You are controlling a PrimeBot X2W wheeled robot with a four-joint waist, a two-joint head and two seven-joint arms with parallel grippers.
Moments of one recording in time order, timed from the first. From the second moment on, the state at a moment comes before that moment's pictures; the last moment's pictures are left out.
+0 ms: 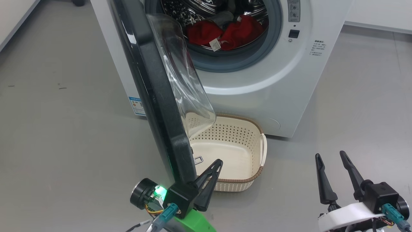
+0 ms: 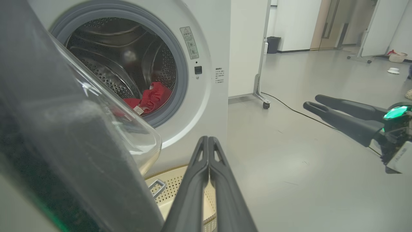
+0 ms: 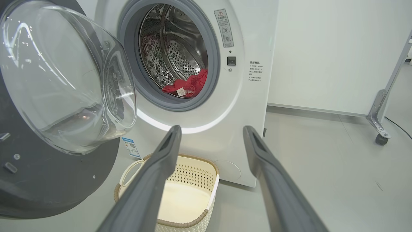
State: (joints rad) left arm -0.15 0.07 -0.73 -0.03 -0.35 0.10 -0.03; right arm 0.11 -0.10 0.10 0.08 0.26 0.04 -0.26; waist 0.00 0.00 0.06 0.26
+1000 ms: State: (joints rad) left arm -0.12 0.05 -0.62 0.05 -0.34 0.11 -0.04; right arm 0.12 -0.08 0.06 0.09 0.24 0.05 -0.26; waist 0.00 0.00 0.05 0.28
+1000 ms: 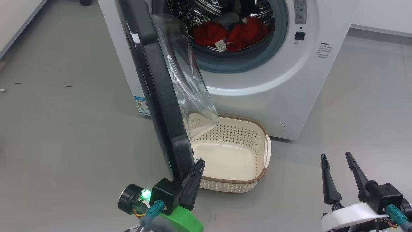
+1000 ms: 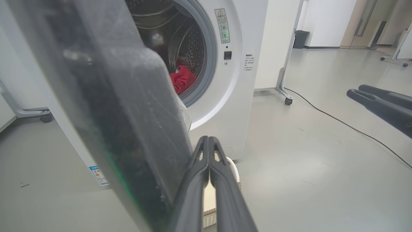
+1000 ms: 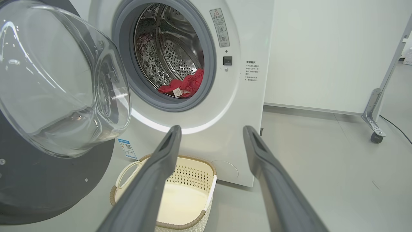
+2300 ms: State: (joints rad) left arm 0.01 0.05 -0.34 0.07 -0.29 0.11 -0.12; right arm 0.13 -0.07 0.04 0.08 0.23 0.08 -0.26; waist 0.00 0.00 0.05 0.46
